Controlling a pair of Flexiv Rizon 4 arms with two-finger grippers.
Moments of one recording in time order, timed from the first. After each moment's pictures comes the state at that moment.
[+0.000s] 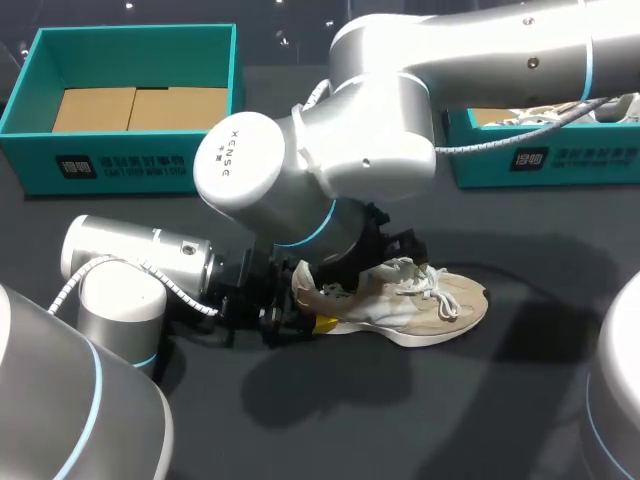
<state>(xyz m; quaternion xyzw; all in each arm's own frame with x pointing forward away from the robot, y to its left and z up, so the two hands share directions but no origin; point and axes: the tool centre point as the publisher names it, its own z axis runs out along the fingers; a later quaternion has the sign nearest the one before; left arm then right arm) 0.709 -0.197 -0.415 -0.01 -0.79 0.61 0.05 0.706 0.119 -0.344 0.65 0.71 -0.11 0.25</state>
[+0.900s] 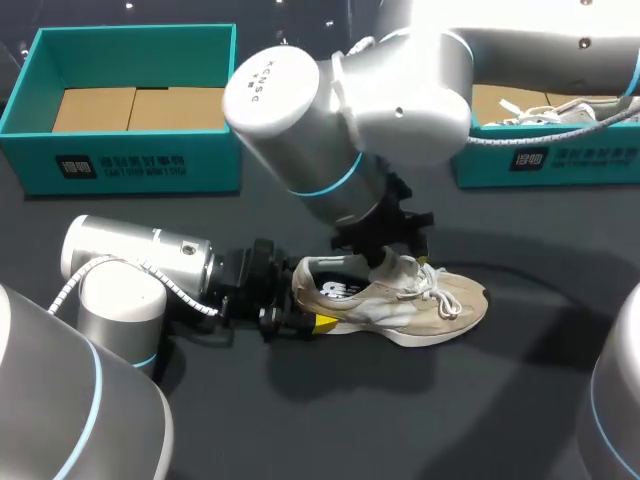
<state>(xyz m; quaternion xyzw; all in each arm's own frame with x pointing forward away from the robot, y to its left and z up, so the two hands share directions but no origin) 0.709 -0.196 -0.415 -0.01 -0.79 0.61 0.05 0.706 0.107 -0.316 0.70 0.67 -0.11 0.20</state>
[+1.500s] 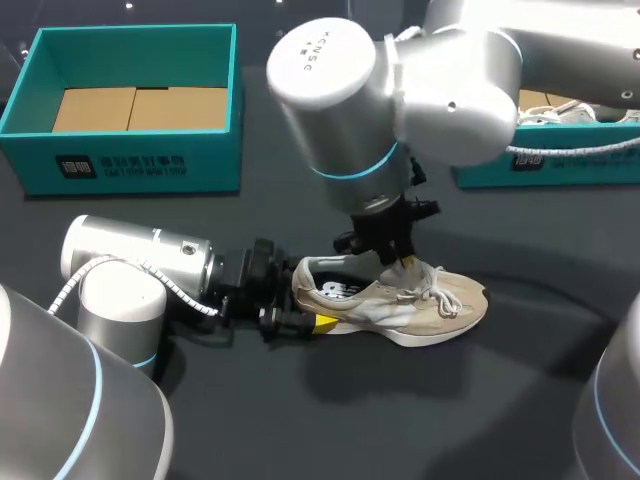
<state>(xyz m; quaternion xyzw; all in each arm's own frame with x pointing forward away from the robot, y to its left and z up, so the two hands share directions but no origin) 0.709 -0.196 -0.415 -0.01 -0.79 0.61 0.05 0.701 0.114 -0.308 0.61 0.78 -0.08 0.13</state>
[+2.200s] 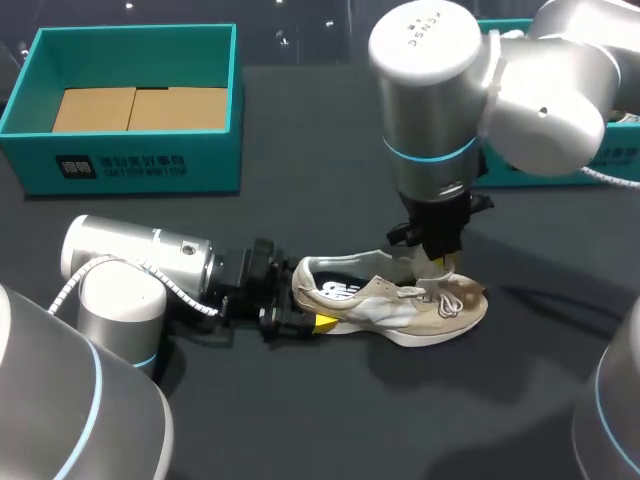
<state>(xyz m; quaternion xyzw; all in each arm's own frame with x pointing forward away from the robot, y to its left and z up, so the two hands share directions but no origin) 0.709 -0.197 -0.415 -0.01 -0.79 0.61 0.05 0.708 0.050 -0.312 0.60 0.79 -0.06 0.09</state>
